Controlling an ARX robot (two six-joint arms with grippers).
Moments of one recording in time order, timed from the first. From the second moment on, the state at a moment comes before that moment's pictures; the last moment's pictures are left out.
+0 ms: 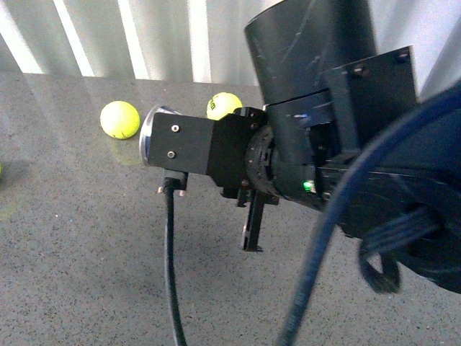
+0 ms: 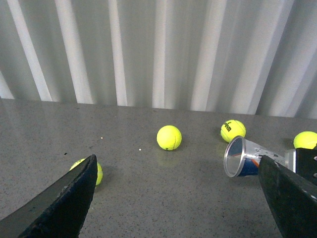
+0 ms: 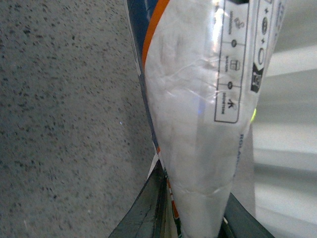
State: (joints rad) left arm 0.00 0.00 0.02 0.00 0.00 0.00; right arm 0.62 2.07 0.95 0.53 0.09 -1.03
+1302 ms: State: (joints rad) left arm 0.00 0.00 0.02 0.00 0.00 0.00; right arm 0.65 2.21 0.98 0.45 0.02 -1.06
